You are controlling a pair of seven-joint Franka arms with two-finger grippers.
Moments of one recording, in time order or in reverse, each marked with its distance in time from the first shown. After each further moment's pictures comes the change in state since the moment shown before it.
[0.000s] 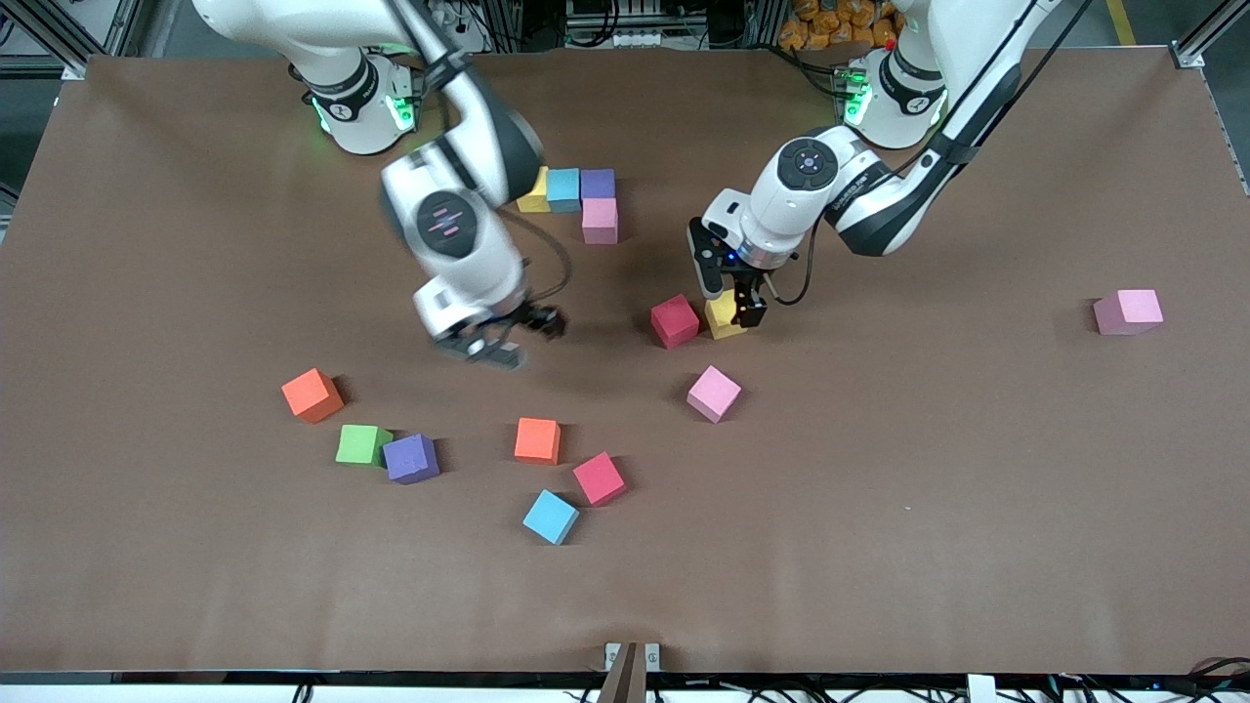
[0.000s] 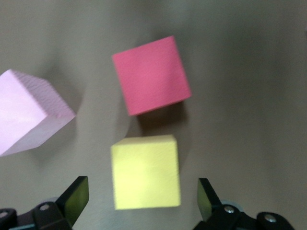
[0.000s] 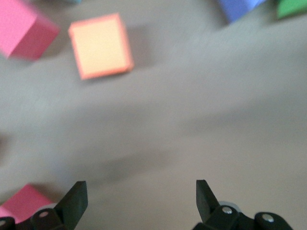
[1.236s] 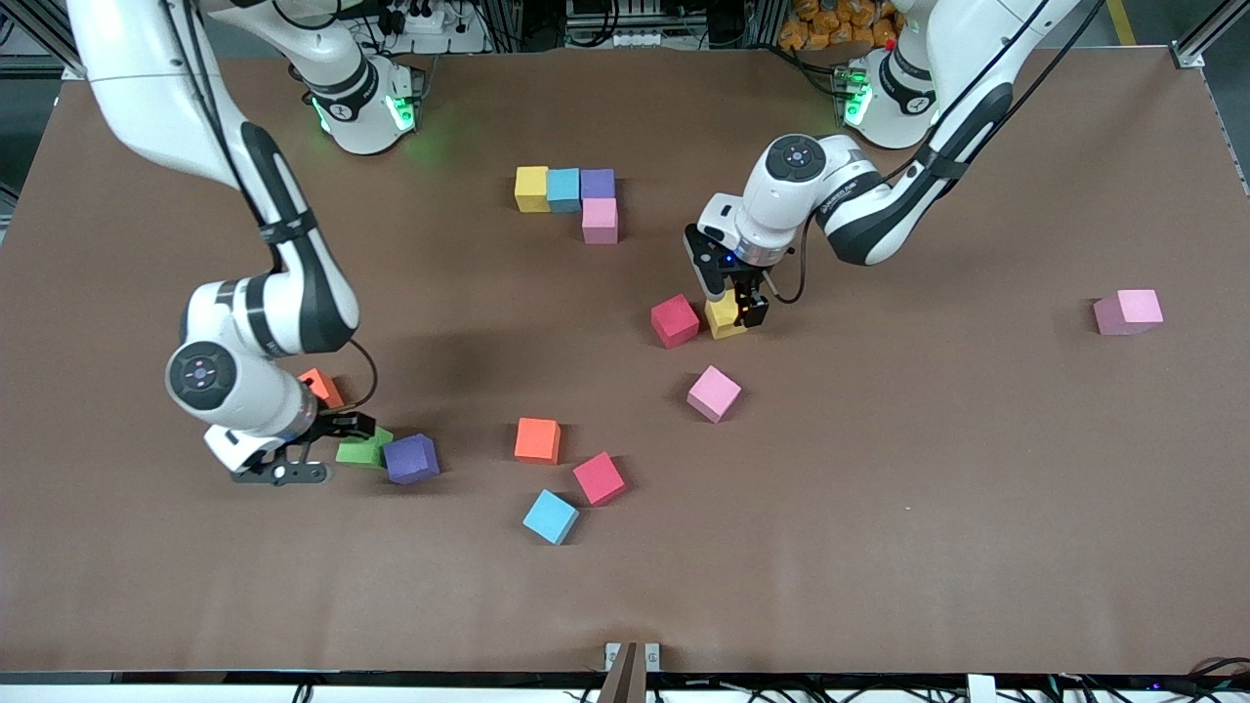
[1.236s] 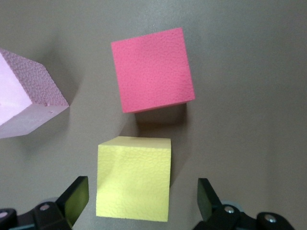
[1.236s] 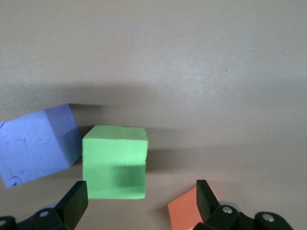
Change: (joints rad) left arm -0.013 0.058 -0.006 -0.012 0.258 0.022 -0.349; right arm -0.402 0.196 -0.004 0.102 -0.146 0.106 -0.586
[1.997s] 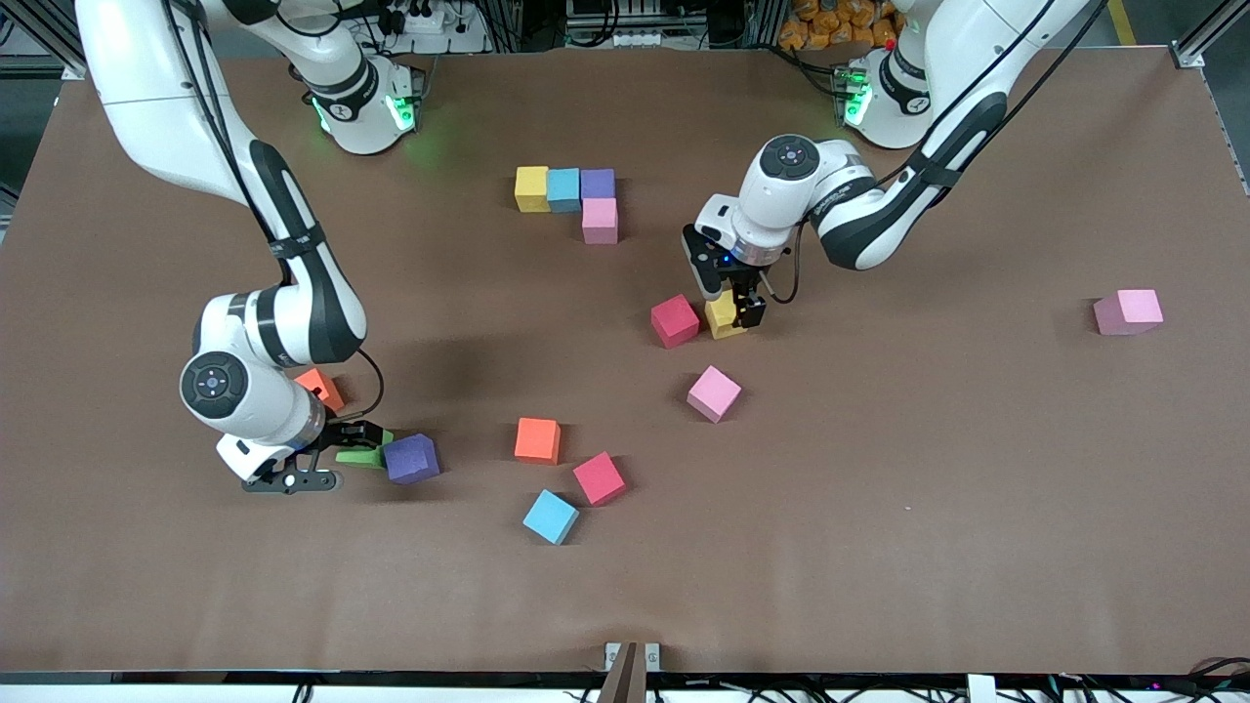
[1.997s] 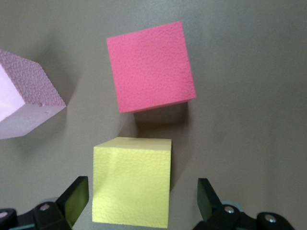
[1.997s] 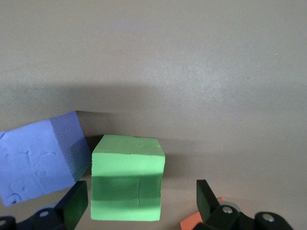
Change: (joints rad) left arm 0.000 0.029 0.006 0.007 0.088 0.002 -0.059; right arm 0.007 0.046 0.013 0.007 0.005 0.052 -0.001
